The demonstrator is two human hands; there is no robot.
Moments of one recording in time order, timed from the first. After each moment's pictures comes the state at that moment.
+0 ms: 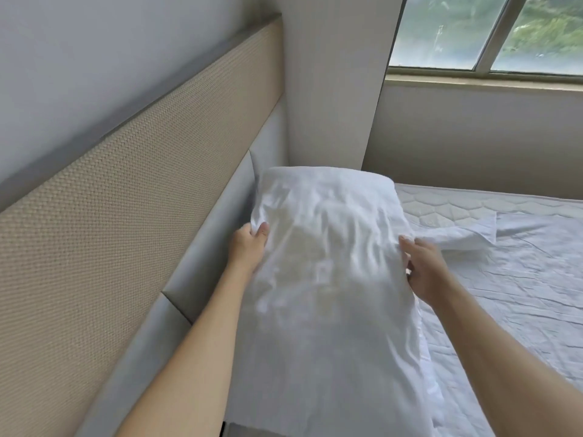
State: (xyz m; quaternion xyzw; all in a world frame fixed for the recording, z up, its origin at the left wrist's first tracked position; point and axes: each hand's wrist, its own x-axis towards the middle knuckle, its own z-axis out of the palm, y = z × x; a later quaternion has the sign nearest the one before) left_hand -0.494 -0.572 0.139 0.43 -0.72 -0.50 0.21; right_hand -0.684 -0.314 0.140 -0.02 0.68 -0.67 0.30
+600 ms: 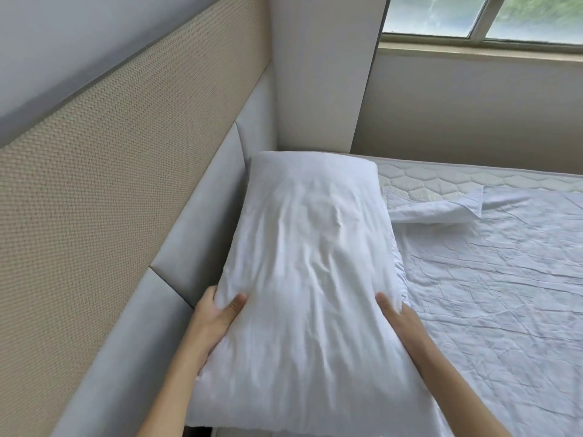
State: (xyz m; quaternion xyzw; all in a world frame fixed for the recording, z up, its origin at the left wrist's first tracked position) left_hand -0.349 -0.512 0.061 0.47 -0.67 -0.57 0.09; right_hand -0.575 -0.229 0.058 -0.05 0.78 -0.53 0.32
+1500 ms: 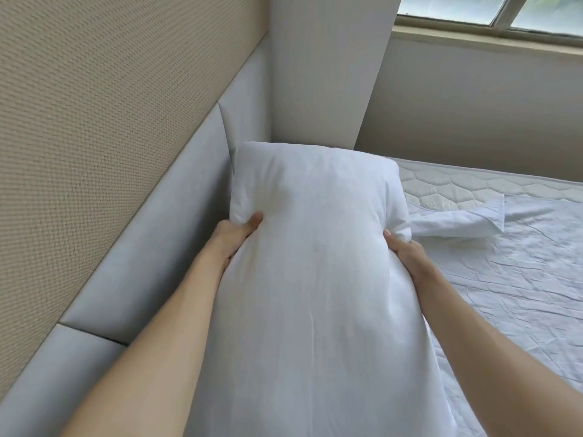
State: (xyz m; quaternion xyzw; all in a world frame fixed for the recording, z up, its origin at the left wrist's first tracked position) left_hand -0.560 -0.637 0.035 0.45 -0.61 -0.64 0.11; right_hand -0.750 -0.362 0.032 0.02 0.72 -0.62 0.31
